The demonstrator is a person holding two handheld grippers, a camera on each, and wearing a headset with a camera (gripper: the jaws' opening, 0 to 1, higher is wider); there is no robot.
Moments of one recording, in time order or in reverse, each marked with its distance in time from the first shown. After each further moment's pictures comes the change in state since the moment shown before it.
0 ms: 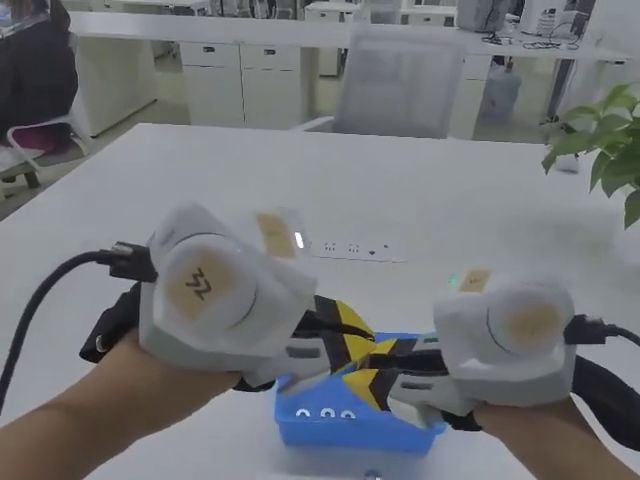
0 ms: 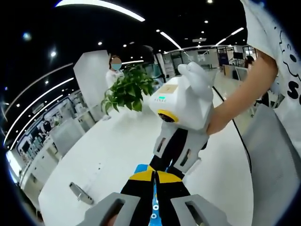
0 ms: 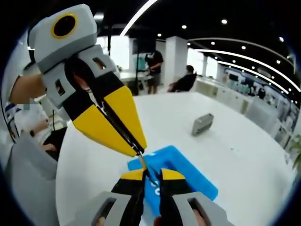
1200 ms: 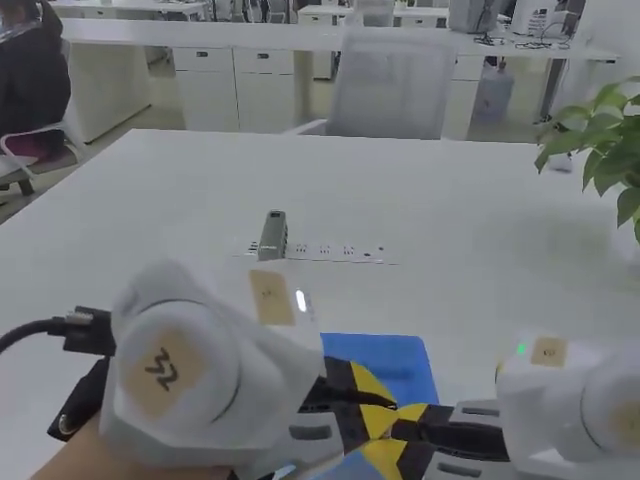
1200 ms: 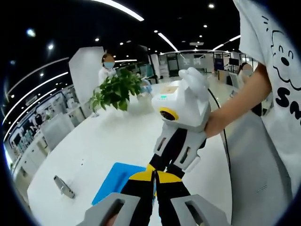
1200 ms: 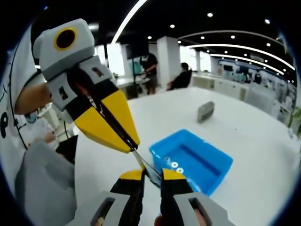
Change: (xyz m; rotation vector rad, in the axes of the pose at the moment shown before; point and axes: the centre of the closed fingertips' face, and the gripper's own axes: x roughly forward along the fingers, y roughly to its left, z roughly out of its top) left arm 0.005 -0.051 -0.004 -0.065 0.001 -0.098; right arm -0.024 0.040 -0.034 0.144 -0.015 0.034
